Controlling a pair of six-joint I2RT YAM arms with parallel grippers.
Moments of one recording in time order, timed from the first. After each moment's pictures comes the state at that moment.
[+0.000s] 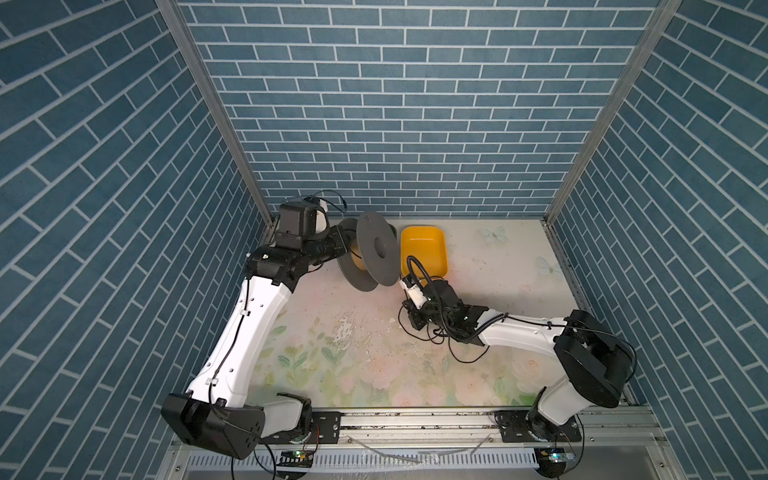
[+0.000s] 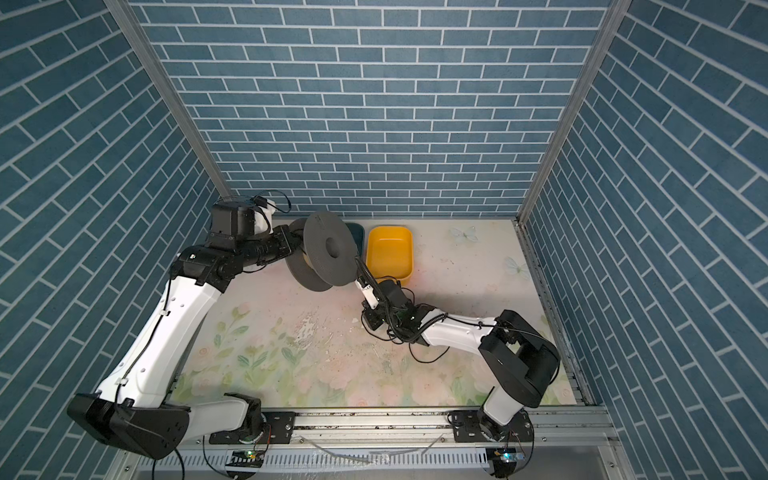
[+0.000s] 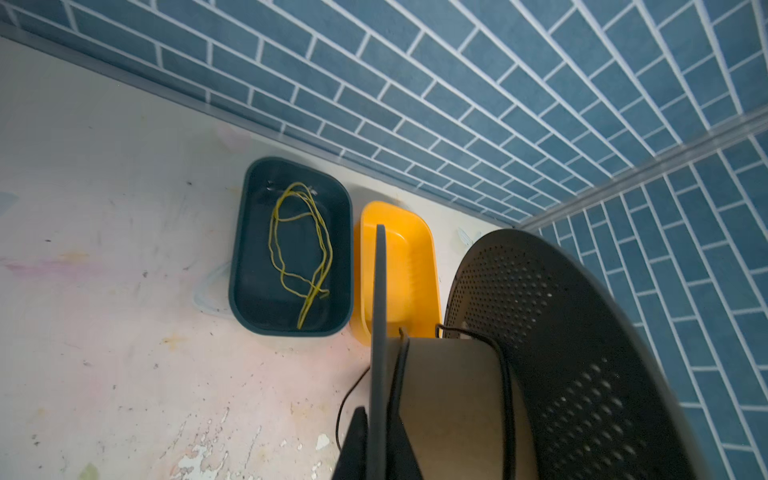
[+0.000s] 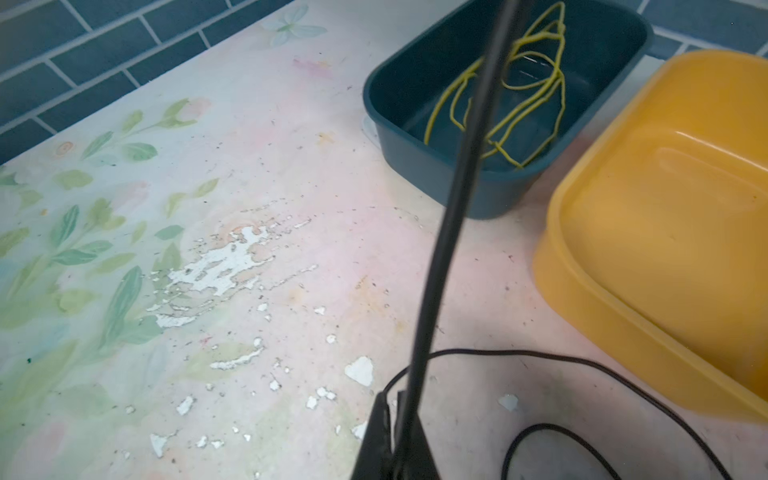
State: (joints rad) left arm -0.24 1.27 1.46 -0.76 0.18 -0.58; right arm 0.96 1.61 0.89 0.13 0.01 0.09
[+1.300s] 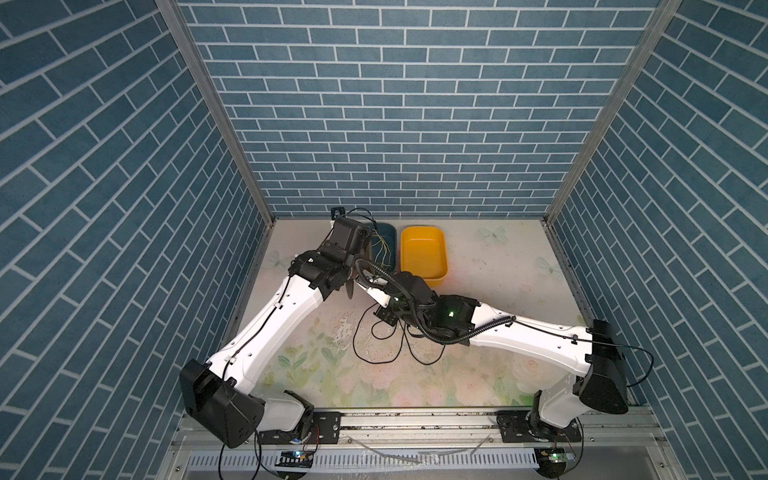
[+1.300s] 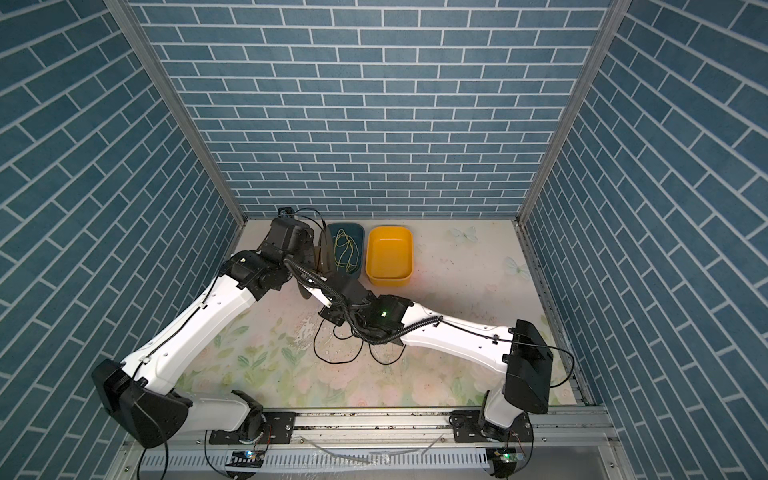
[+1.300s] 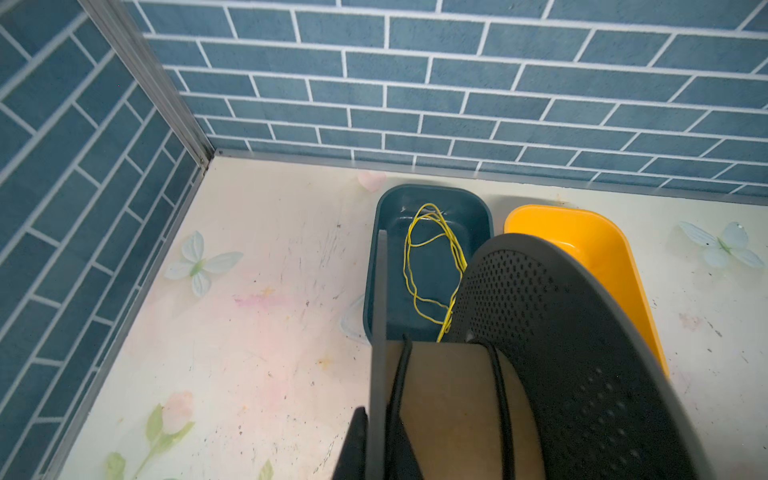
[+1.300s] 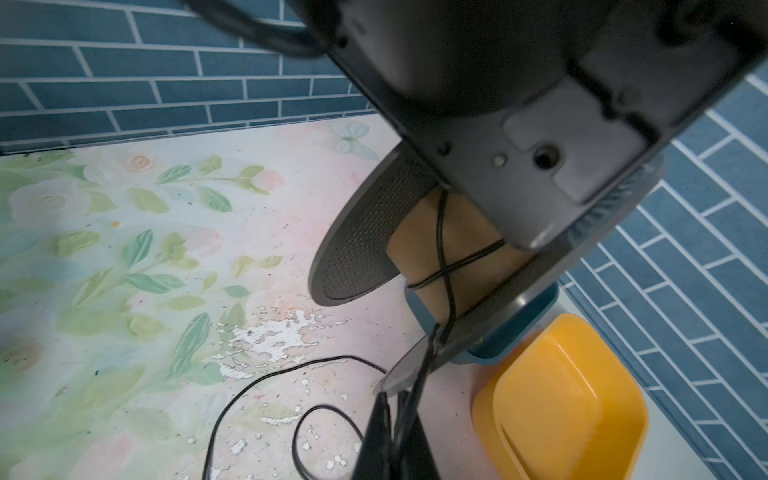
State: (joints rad) left arm -0.54 1.37 1.41 -0.78 -0.51 -0.43; right arm 1.22 1.60 1.39 -0.29 0.34 -0.22
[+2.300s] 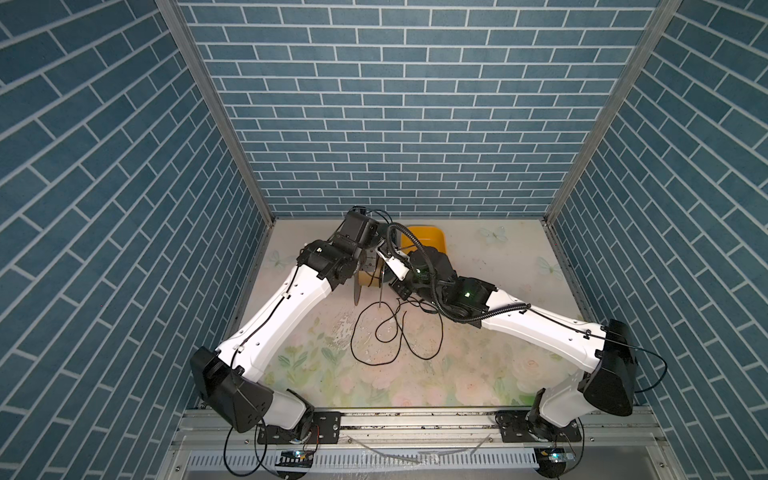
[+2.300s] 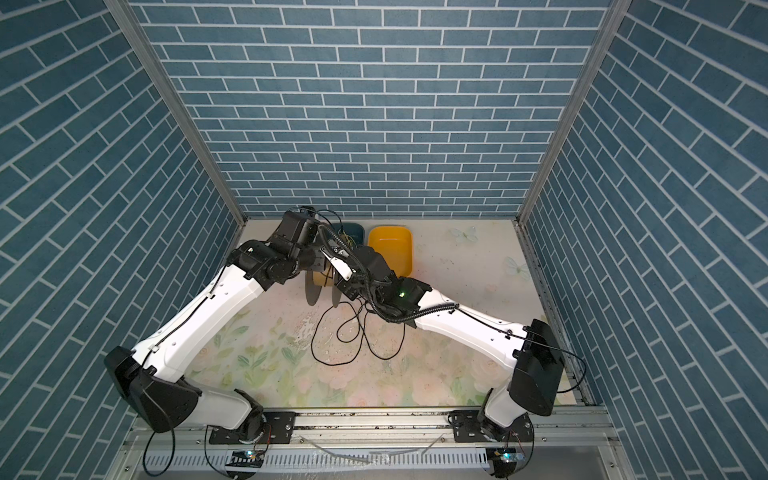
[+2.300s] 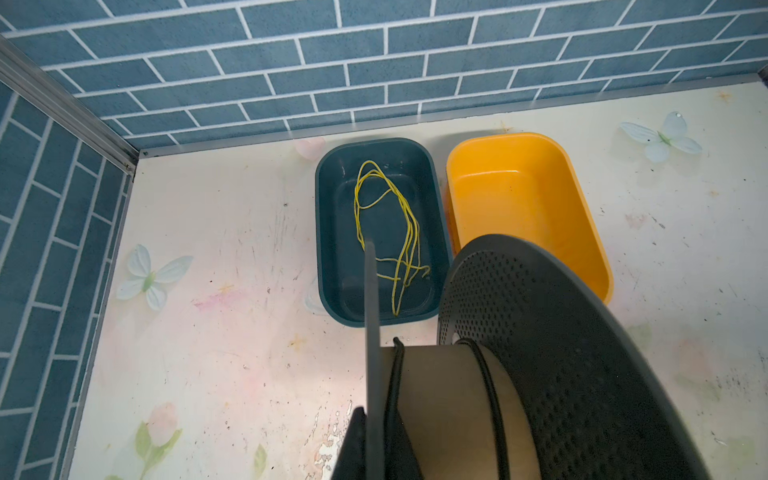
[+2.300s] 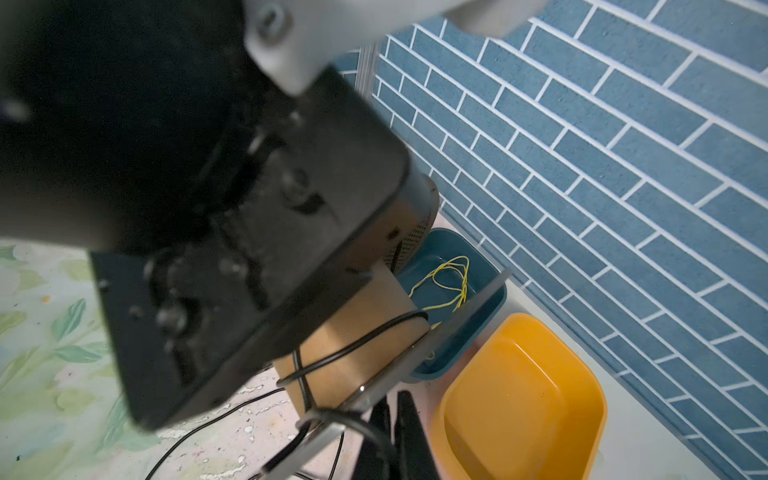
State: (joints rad) left arm -0.57 1.44 1.54 -0.93 -0.33 -0.32; right arm 1.04 1.55 1.36 -0.20 0.22 -0.18
